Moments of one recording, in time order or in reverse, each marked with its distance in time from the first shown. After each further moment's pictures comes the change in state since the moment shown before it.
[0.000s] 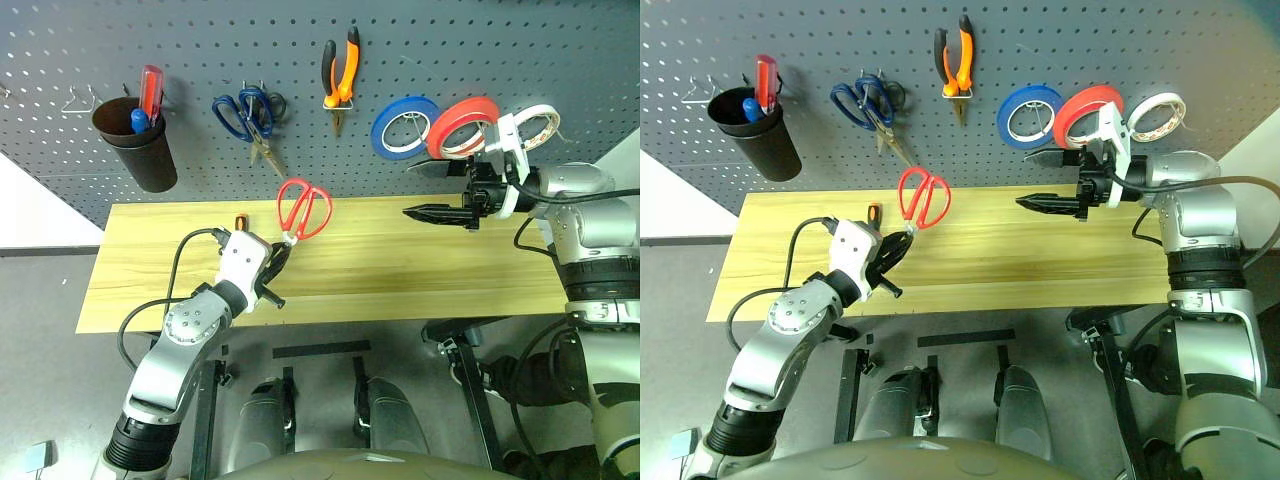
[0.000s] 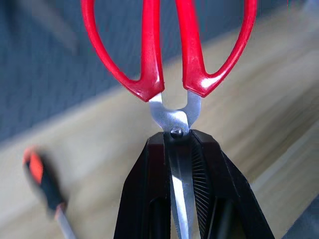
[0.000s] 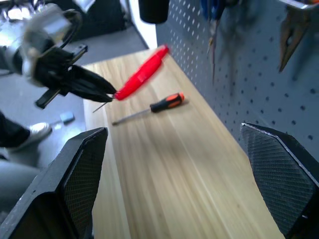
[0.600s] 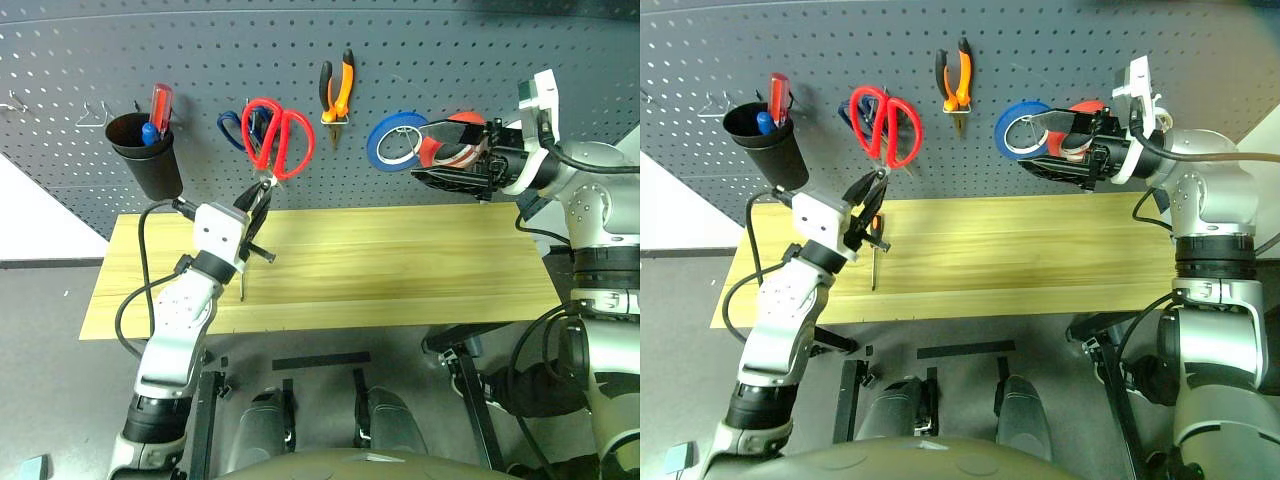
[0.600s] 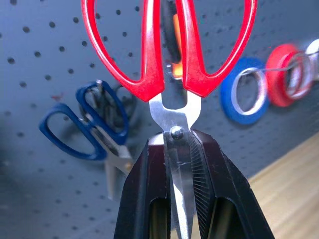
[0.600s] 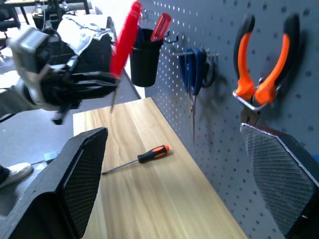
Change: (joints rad) left arm -0.155 -0.069 0.082 0.203 0.151 -0.388 0.095; right arm -0.069 0.001 -0.060 -0.026 0.085 0.057 -0.051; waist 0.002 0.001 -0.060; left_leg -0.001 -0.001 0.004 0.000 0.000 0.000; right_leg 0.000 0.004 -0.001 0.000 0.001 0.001
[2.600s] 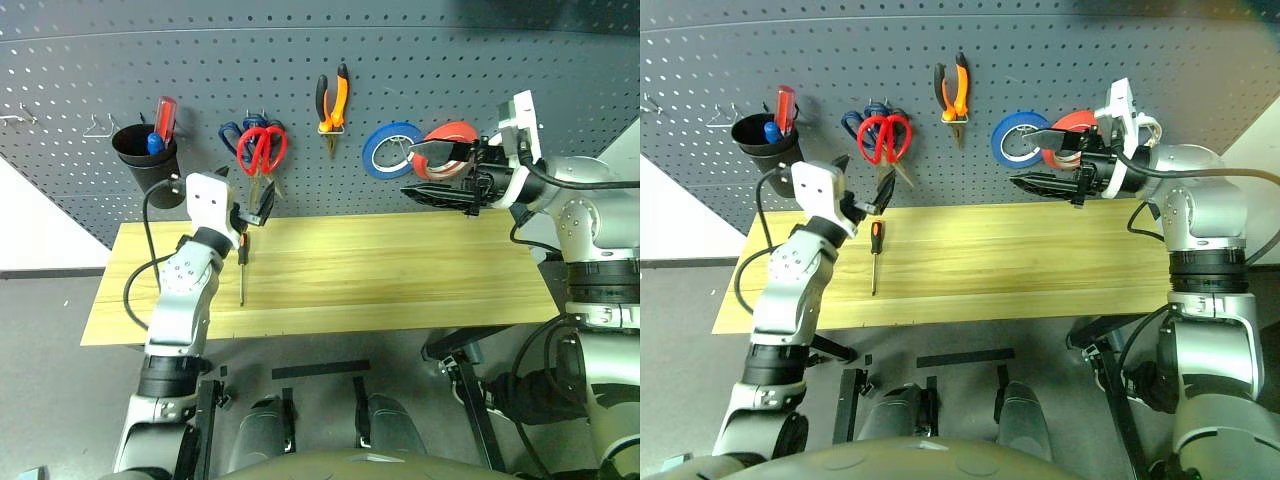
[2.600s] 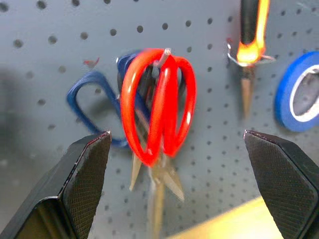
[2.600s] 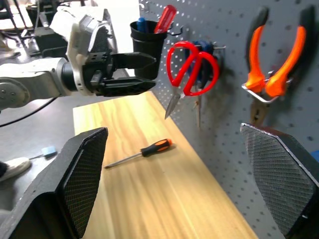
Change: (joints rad) left arm -0.061 -0.016 0.098 0.103 -0.132 0.170 -0.003; right arm 0.088 0.011 0.041 -0.117 -0.006 0.077 -0.045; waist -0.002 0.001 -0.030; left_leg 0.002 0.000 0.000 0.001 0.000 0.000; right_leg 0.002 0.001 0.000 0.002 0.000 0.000
